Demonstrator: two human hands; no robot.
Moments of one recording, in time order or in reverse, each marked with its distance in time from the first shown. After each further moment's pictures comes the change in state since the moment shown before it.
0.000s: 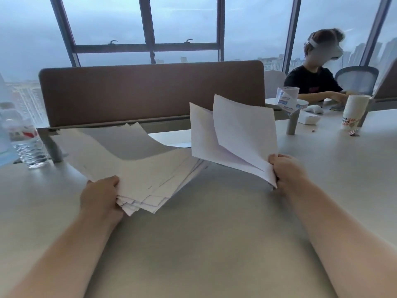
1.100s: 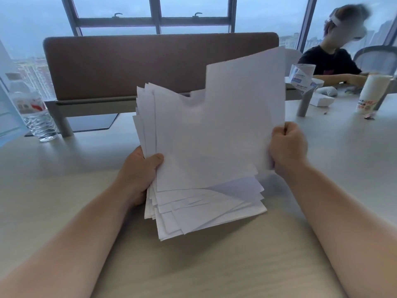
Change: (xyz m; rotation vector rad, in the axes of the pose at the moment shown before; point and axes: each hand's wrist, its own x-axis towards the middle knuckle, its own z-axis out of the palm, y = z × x) left_hand -0.037 -0.021 0.021 0.470 -0.363 0.131; right_hand -0.014 0.002 0.019 -0.361 0.198 -0.421
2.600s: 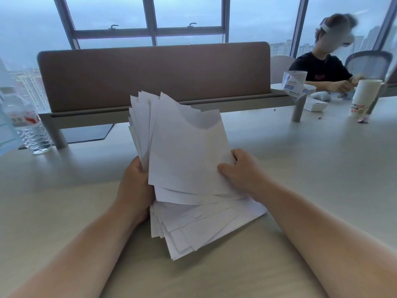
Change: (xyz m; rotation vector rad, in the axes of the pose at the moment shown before) left_hand -0.015 -0.003 0.012 0.008 -0.011 0.132; right_hand -0.062 -0.016 0.026 -0.141 -0.646 0.039
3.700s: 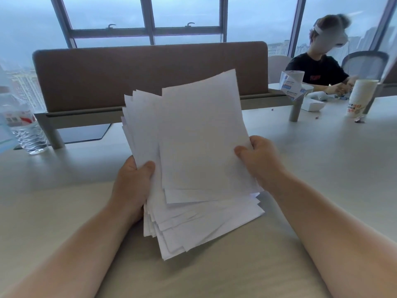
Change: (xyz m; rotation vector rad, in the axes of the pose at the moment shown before) left_hand 0.007 -0.002 0.001 0.056 0.144 0.000; right_hand 0.009 -0.005 -0.035 0.118 0.250 -0.028
